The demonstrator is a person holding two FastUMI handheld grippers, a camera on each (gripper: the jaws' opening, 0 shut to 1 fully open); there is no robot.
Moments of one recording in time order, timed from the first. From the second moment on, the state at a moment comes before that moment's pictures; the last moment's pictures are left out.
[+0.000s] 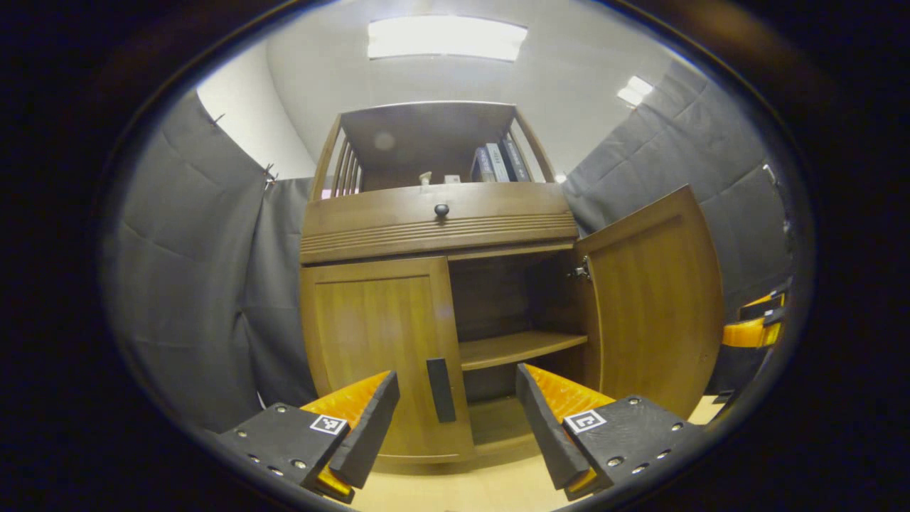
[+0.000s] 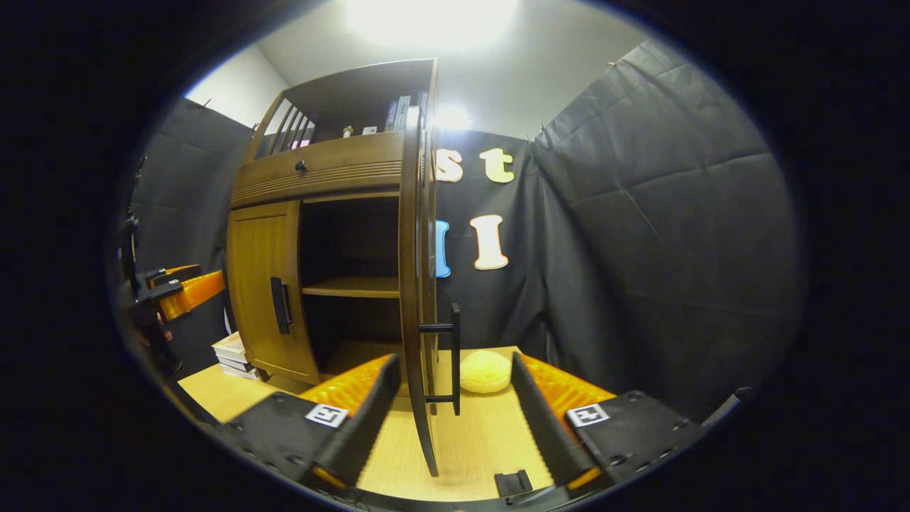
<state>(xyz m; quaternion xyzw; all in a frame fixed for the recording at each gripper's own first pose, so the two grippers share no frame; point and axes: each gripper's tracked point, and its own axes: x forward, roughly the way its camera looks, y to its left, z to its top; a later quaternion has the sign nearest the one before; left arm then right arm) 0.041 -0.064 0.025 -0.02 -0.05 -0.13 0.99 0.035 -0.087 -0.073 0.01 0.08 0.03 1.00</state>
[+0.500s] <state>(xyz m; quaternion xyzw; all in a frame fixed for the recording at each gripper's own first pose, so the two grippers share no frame) 0.100 -0.074 0.004 -0.02 -0.03 -0.12 0.99 -0.005 -0.108 -0.051 0.00 0.07 -0.01 1.00</state>
